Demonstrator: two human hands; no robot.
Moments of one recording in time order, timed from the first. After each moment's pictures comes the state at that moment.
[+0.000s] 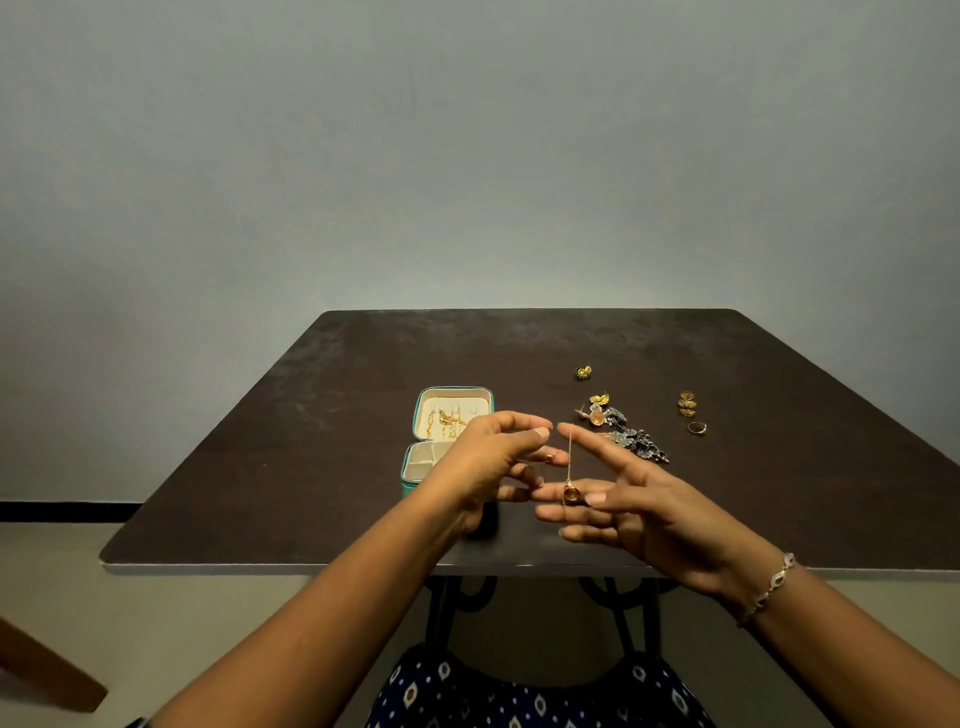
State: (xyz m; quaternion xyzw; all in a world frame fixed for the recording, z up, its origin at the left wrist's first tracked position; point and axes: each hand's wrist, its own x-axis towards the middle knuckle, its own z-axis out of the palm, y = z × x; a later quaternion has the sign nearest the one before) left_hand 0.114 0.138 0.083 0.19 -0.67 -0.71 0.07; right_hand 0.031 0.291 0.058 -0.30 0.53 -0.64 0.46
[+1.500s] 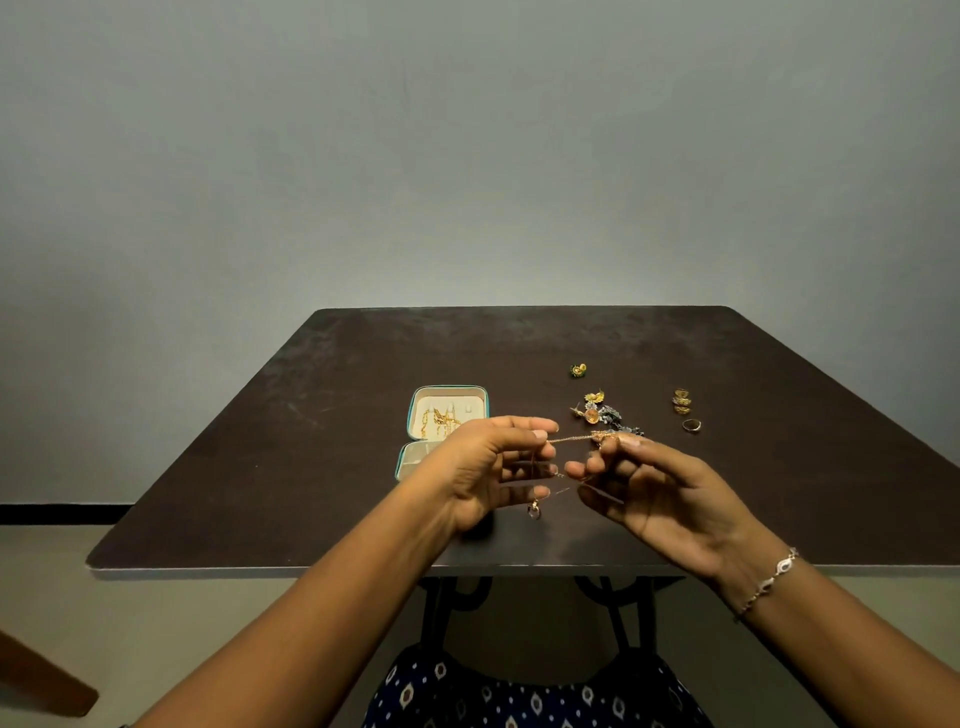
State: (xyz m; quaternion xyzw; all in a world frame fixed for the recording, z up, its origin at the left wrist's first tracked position) left_hand 0.113 0.135 0.084 0.18 -0.59 -0.78 0.03; right_hand 0.022 0.293 0.059 -0.19 0.45 -0.76 0.43
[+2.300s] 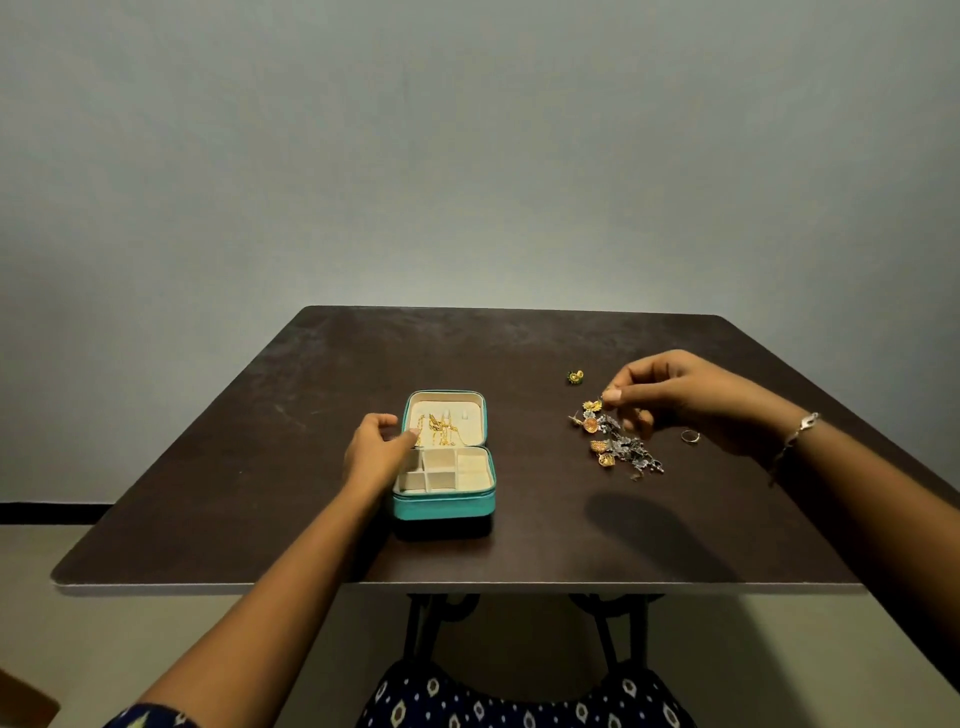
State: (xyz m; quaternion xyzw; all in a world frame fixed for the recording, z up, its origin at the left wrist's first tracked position) left_hand 0.089 0.017 0.008 0.39 -0.73 -0.49 0.26; right_hand -0.038 0.272 0.128 -0.35 0.77 -0.46 0.26
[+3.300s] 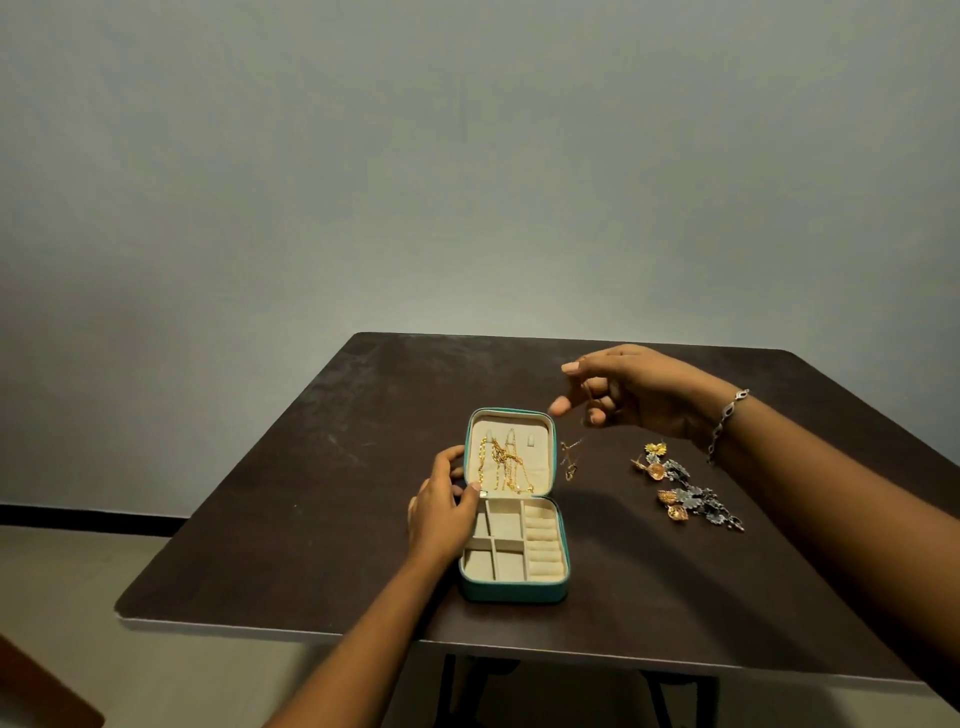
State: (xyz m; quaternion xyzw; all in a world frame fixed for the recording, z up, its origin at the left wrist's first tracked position) left_hand 0.089 0.022 -0.017 0.30 -0.80 -0.43 0.28; right_hand -0.046 0.167 0.144 -0.35 0.69 -0.52 0.37
